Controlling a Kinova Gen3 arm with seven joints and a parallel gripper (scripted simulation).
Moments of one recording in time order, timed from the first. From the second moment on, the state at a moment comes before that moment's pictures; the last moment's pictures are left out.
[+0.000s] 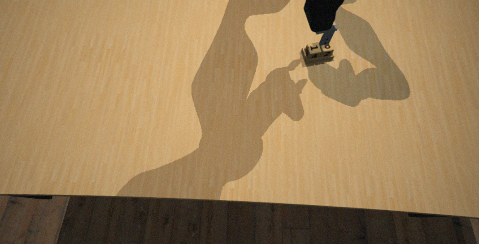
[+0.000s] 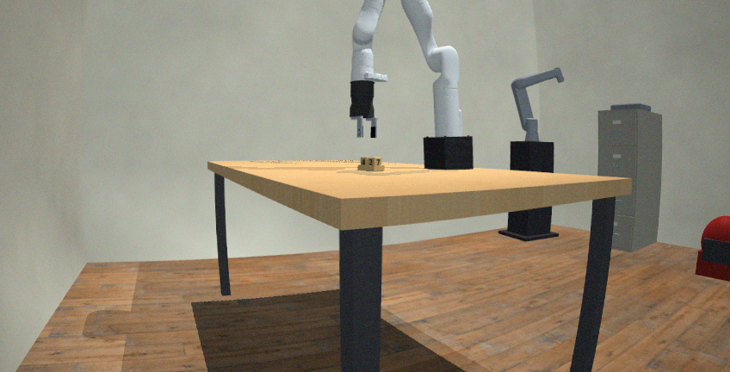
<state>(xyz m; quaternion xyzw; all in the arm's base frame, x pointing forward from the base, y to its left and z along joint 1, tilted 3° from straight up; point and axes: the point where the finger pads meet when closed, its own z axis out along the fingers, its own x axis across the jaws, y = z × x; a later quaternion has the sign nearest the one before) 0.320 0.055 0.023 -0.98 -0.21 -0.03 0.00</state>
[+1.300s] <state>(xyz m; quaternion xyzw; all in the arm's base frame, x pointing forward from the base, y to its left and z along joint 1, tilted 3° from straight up) 0.320 0.057 0.022 -0.98 -0.21 -0.03 0.00</state>
